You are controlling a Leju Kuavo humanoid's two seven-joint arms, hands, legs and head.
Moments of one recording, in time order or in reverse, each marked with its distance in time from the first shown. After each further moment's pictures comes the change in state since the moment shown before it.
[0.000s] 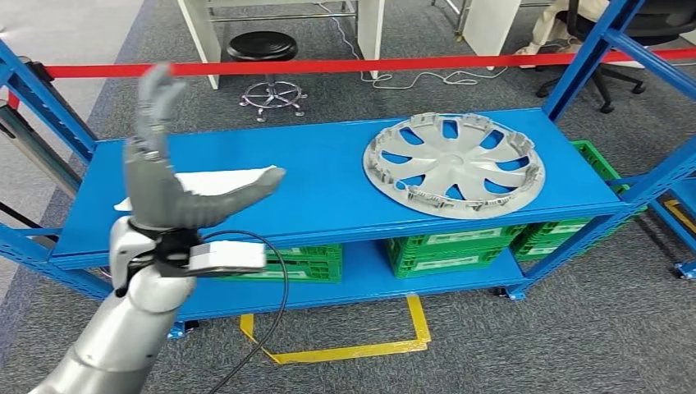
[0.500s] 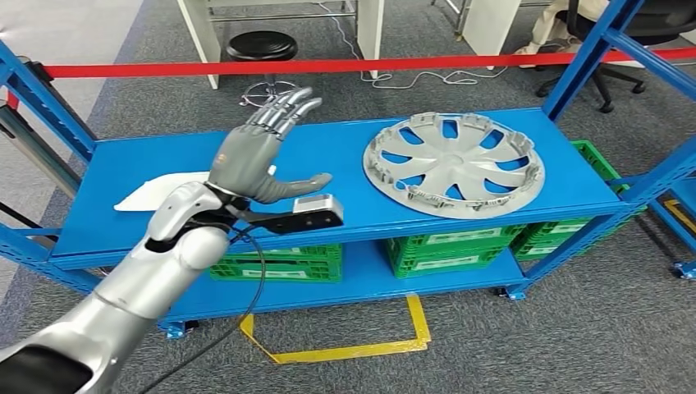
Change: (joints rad) left arm -0.245 0.062 -0.131 0.417 -0.095 -0.180 0.180; right arm -0.009 -0.017 0.041 0.000 0.050 0.067 0.005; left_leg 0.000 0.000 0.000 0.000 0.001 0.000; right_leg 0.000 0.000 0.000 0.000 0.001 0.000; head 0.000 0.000
